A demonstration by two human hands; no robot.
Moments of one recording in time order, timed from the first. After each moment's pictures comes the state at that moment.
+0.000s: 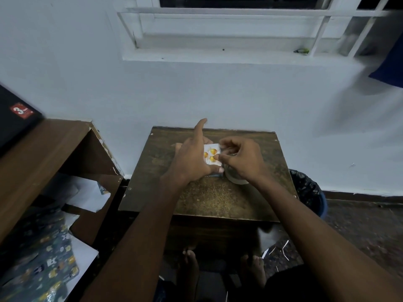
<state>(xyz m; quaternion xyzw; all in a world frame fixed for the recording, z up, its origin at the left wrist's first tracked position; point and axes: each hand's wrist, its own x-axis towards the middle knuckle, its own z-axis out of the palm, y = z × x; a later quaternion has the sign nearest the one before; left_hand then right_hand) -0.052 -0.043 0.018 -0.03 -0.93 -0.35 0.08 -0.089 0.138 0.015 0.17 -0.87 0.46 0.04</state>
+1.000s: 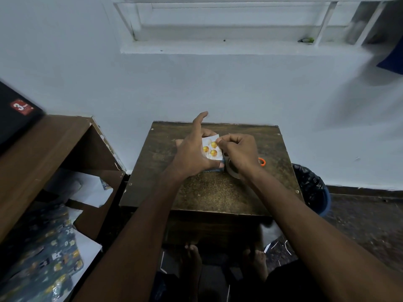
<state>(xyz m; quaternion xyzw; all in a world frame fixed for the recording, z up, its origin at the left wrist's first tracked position) -0.048 -0.044 0.017 -0.04 -0.91 -0.42 0.08 -0.086 0.114 0.009 0.02 -0.76 0.64 -0.02</state>
